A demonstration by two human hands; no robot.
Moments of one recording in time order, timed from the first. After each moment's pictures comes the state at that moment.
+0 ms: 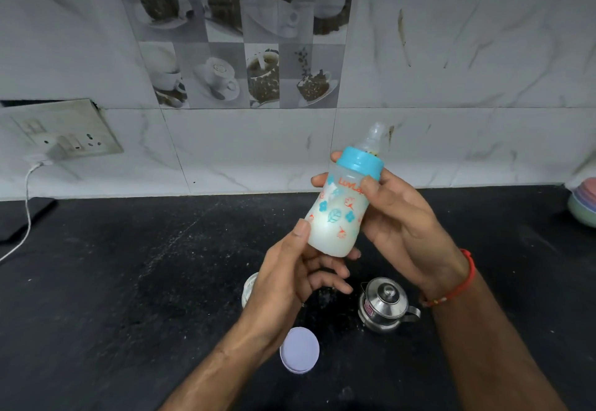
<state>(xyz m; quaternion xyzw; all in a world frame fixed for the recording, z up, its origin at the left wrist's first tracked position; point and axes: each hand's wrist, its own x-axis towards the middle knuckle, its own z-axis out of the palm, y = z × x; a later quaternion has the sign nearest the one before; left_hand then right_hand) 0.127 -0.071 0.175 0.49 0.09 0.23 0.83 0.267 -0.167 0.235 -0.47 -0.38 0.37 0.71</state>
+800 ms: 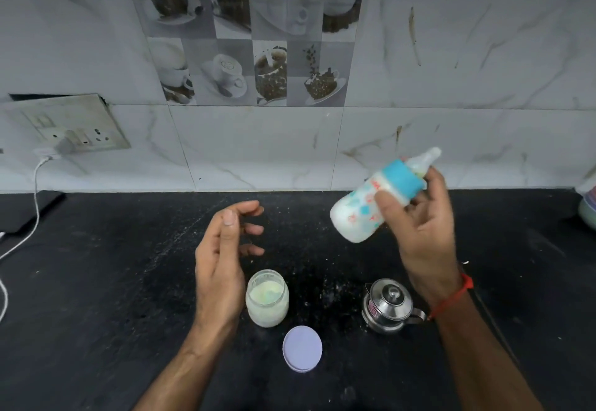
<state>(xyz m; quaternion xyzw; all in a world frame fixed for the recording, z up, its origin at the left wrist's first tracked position) 0.099 -0.019 0.158 0.59 0.23 0.47 0.61 0.284 -0.163 0.183 -0.54 -0.36 0.11 0.75</state>
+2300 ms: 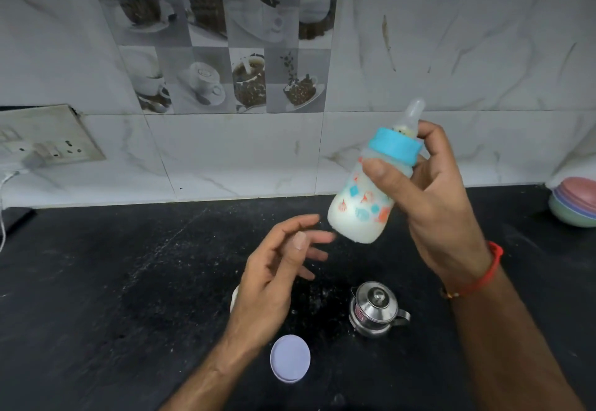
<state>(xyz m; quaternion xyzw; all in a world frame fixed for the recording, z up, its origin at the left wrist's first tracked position) 0.128 -0.062 0.169 0.66 0.12 0.31 0.68 0.284 -0.179 0.267 -0.54 -0.39 0.15 0.73</state>
